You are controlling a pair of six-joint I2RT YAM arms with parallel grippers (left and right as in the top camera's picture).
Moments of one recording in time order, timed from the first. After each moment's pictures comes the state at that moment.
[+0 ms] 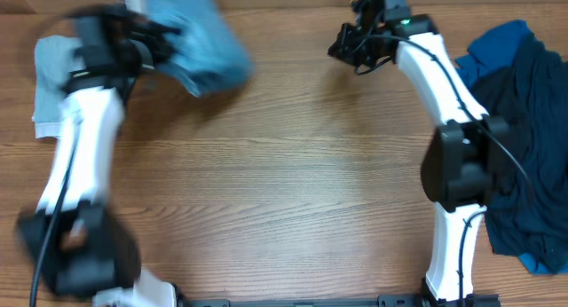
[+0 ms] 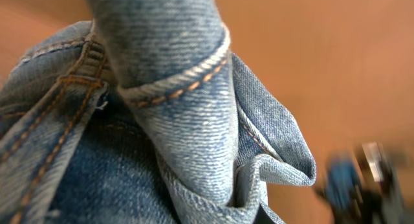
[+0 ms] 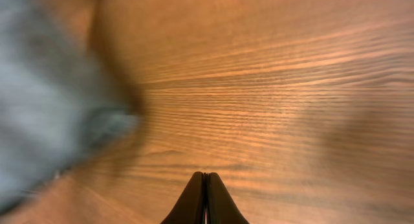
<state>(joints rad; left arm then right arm) 0.19 1.76 1.50 -0.30 0.54 -0.46 0.17 2.26 2.07 -0.81 -0.49 0.41</state>
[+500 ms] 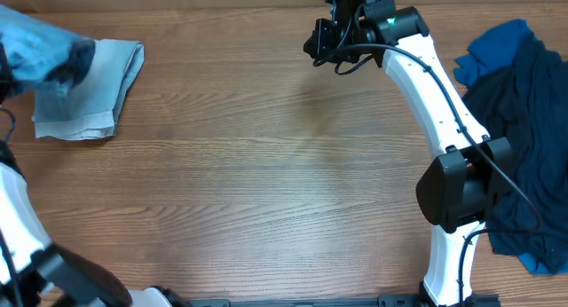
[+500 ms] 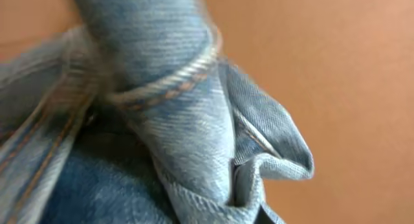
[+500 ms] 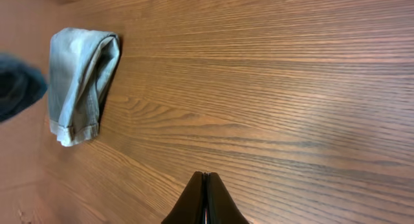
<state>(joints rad) 0.75 1.57 1.30 0.07 0.63 -0.67 0.30 2.15 2.08 -0.87 -0.47 0.38</state>
